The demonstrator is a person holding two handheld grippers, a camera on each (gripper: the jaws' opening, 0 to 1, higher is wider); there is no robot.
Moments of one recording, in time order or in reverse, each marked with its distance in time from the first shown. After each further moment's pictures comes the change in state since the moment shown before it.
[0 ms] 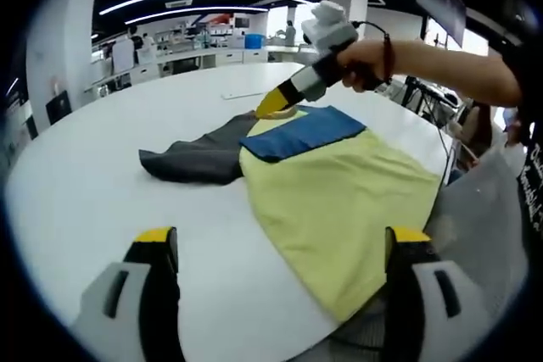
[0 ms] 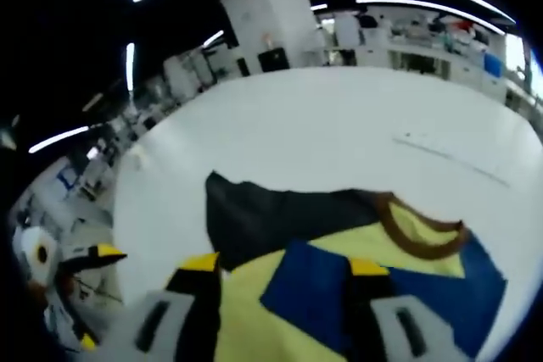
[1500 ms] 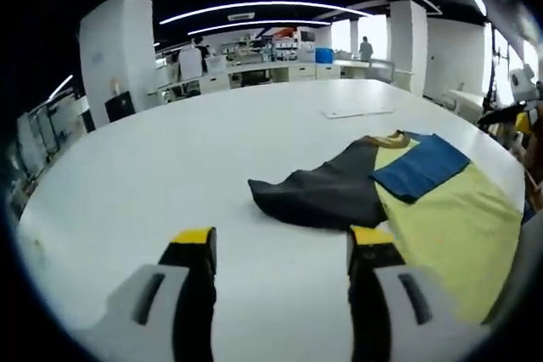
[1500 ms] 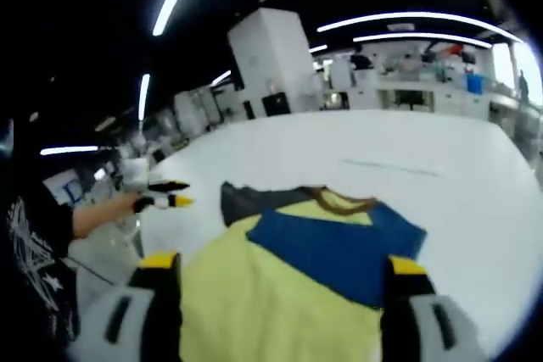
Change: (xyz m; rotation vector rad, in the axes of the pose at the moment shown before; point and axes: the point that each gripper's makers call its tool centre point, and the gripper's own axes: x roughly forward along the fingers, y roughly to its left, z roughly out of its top) left arm 0.036 0.168 0.029 0.000 -0.033 0.368; right arm -0.184 -0.048 -0.071 -0.002 -0.229 0.029
